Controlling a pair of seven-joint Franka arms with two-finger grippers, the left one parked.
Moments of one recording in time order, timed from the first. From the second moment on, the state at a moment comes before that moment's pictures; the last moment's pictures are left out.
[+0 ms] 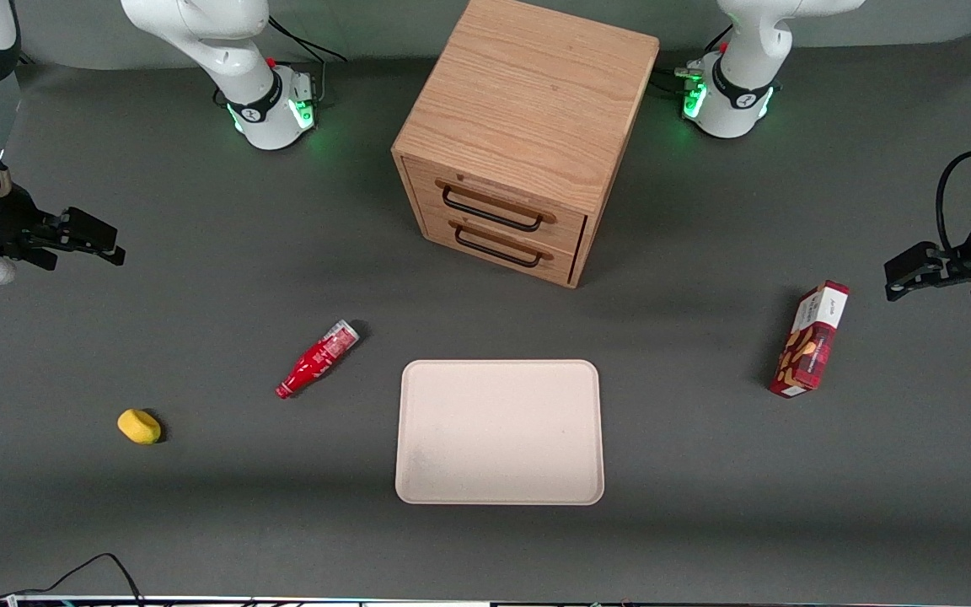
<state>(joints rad) -0.11 0.00 0.13 -1.61 0.04 1.61 0.01</state>
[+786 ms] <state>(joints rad) -0.09 0.08 0.28 -1.66 0.05 1.71 0.39</state>
